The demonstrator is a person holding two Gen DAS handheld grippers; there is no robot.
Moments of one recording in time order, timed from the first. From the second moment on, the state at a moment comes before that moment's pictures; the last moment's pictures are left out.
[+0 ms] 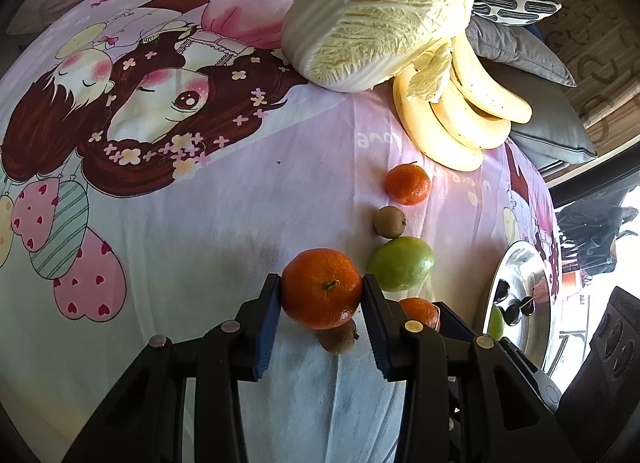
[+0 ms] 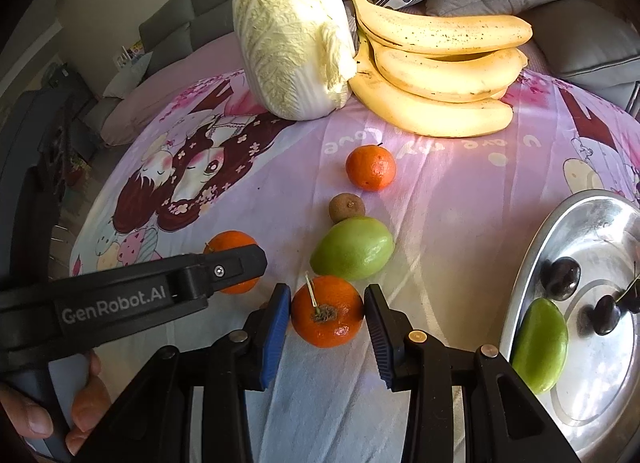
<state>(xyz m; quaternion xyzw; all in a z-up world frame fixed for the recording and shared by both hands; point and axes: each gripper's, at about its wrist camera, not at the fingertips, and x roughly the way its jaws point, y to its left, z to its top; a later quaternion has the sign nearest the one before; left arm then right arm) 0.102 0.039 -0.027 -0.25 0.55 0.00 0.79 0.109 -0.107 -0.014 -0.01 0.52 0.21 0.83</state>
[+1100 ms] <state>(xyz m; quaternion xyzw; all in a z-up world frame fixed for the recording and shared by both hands) 0.117 -0.021 0.001 -0.20 0.54 -0.05 0.81 0.119 -0.180 0.016 0.06 0.49 0.13 0.86</state>
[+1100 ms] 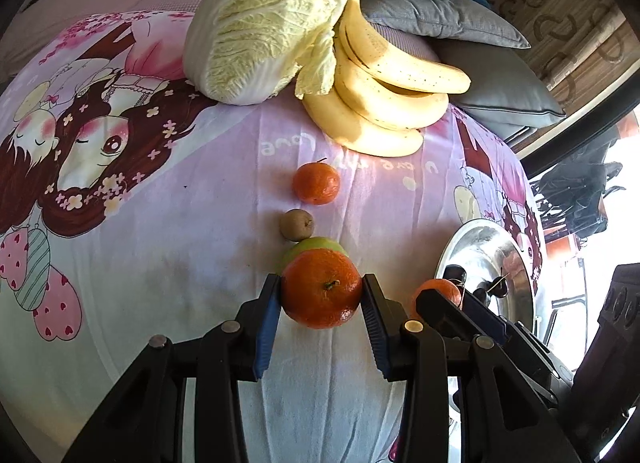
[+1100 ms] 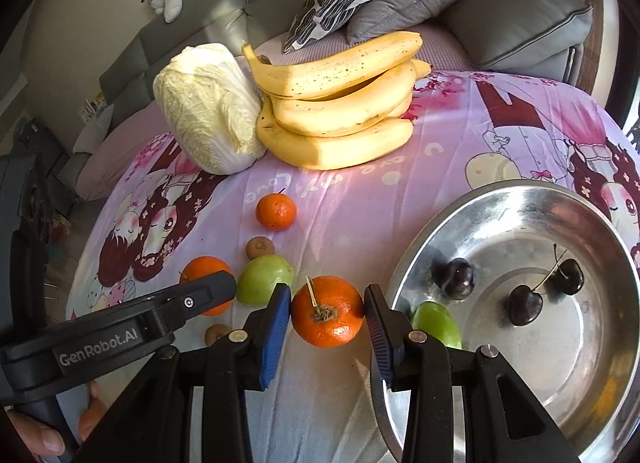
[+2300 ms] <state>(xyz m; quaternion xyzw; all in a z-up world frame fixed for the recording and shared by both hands) 0.136 -0.161 0.021 -0.08 0.54 -0.16 0.82 0.116 -0.327 0.022 0.15 0.49 -0.06 0.85</state>
